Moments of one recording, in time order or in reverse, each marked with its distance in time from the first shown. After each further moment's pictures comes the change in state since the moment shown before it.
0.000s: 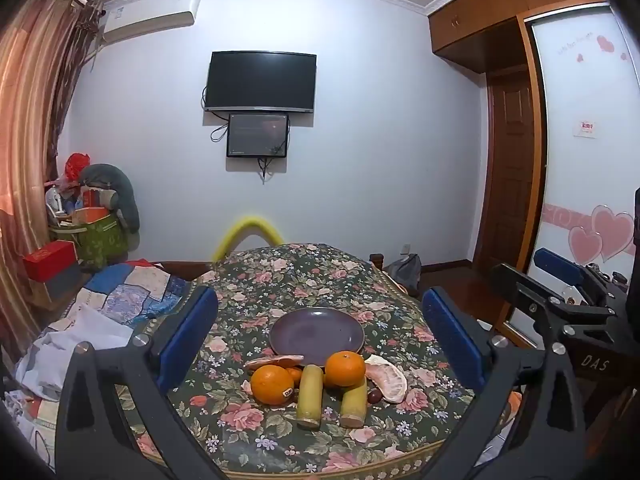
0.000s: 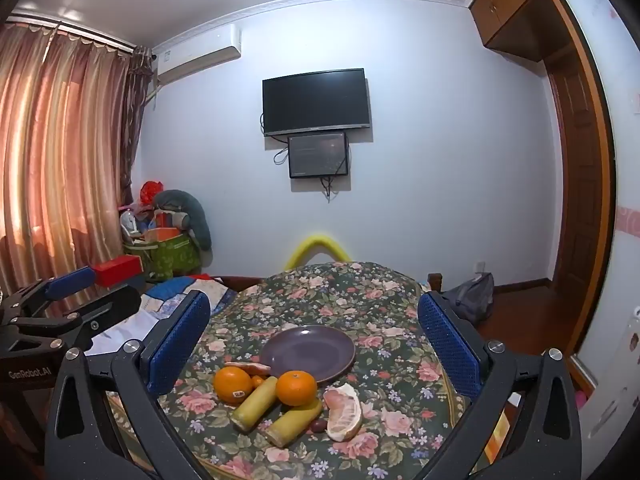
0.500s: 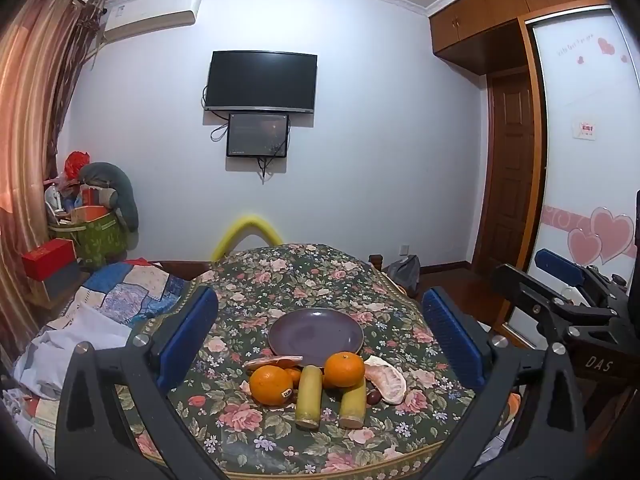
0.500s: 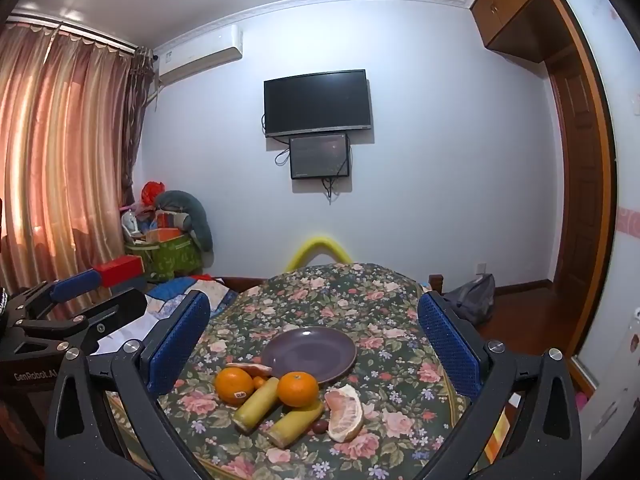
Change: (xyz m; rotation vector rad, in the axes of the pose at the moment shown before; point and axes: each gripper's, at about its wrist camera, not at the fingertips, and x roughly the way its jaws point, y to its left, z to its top) left arm 0.007 -0.005 -0.004 0.005 0.011 -0.006; right arm 0.000 0.002 0.001 0.000 -0.002 0.002
